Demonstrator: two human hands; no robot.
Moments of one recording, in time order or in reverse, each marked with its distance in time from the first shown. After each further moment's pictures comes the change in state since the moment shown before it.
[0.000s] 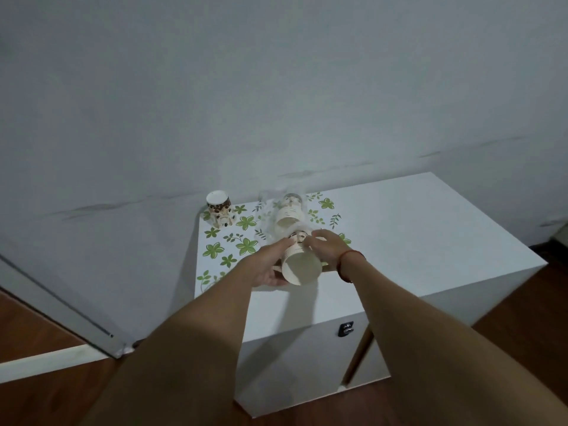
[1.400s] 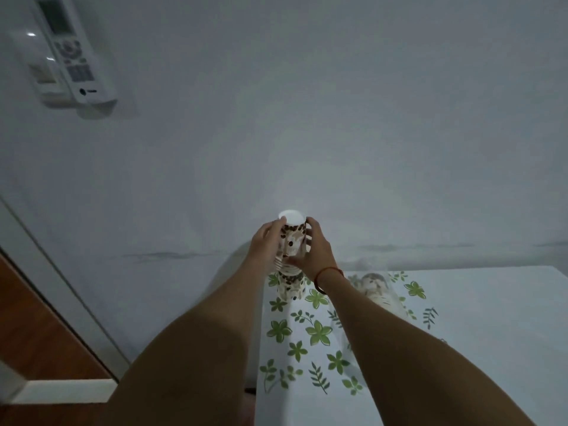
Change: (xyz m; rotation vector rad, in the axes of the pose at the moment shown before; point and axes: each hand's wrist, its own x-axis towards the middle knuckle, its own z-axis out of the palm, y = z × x) left_hand 0.026 0.122 -0.186 -0.226 0.492 0.516; right_hand 0.113 -0.155 0.163 -0.178 0.045 -0.660
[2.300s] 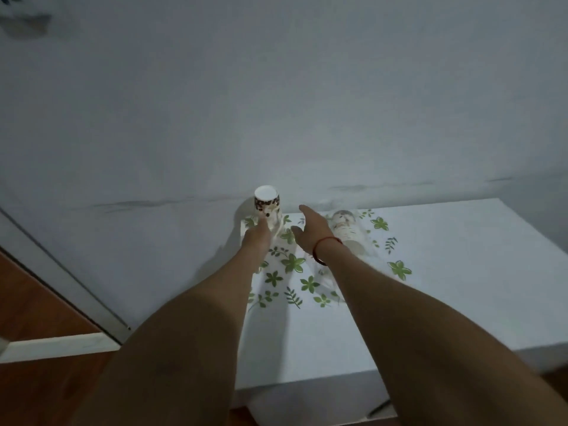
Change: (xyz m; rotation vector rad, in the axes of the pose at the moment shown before) left_hand -0.057 -0.080 0.024 0.359 0.017 -0.245; right_hand -0.075 0.033 -0.028 -0.424 -0.155 0.226
